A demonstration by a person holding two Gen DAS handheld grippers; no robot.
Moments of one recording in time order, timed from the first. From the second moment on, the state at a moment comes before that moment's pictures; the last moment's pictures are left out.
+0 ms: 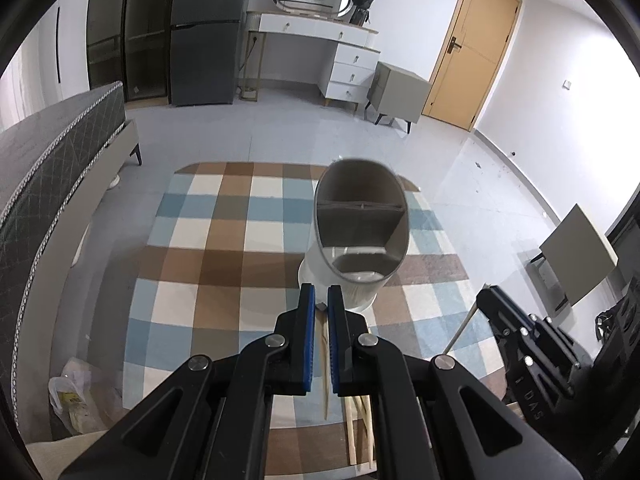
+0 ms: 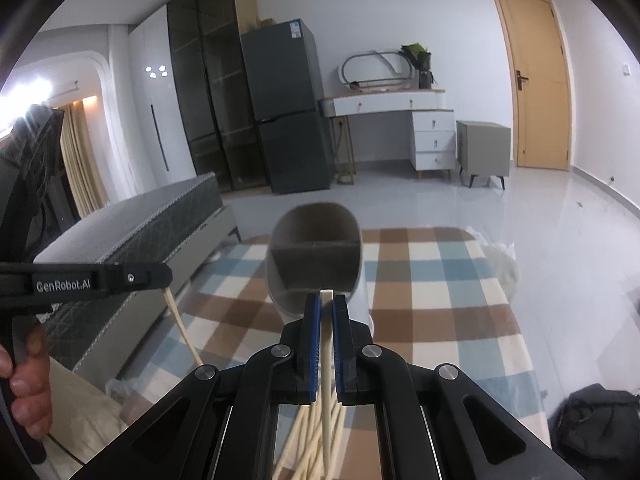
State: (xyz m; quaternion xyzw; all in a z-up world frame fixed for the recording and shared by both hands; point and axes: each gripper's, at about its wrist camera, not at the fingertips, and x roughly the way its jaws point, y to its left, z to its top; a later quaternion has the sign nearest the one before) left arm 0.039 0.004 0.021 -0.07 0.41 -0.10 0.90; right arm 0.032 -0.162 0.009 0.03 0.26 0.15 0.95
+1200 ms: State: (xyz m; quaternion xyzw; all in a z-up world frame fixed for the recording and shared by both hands) left arm 0.188 0.003 0.114 -0.07 0.30 -0.15 0.94; right arm 0.165 -0.136 0.107 0.01 0.12 0.19 0.98
